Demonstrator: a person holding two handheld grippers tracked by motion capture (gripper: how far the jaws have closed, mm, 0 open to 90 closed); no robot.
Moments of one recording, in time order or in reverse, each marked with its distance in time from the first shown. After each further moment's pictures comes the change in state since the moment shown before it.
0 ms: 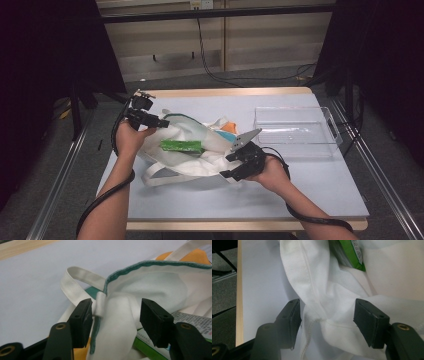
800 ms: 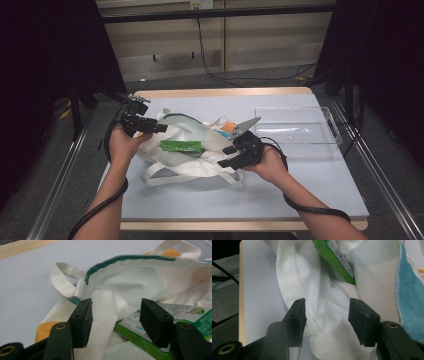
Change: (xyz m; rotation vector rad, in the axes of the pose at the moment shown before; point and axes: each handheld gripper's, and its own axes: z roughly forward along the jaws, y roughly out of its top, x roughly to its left) left arm -0.014 -0.015 -0.026 -0.053 -0.061 0.012; right arm -0.012 0.023 -0.008 -0.017 0.013 0.022
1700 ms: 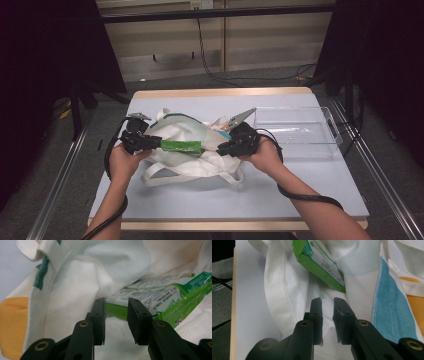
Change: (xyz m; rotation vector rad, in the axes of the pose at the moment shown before) left arm -0.013 -0.043 0.010 0.034 -0.058 0.009; right arm -0.018 0.016 0.007 0.007 -0.002 0.010
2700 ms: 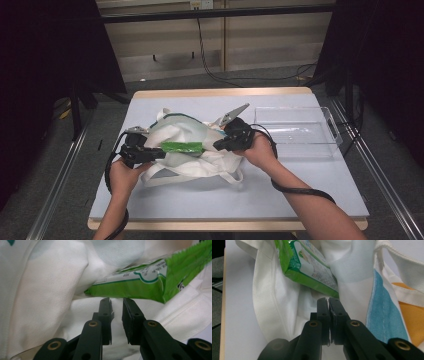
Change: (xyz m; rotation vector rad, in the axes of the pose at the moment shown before) left arm -0.005 -0.037 0.007 -0.048 -0.049 -0.023; right arm -0.007 0.014 0.011 0.019 -0.019 0.005
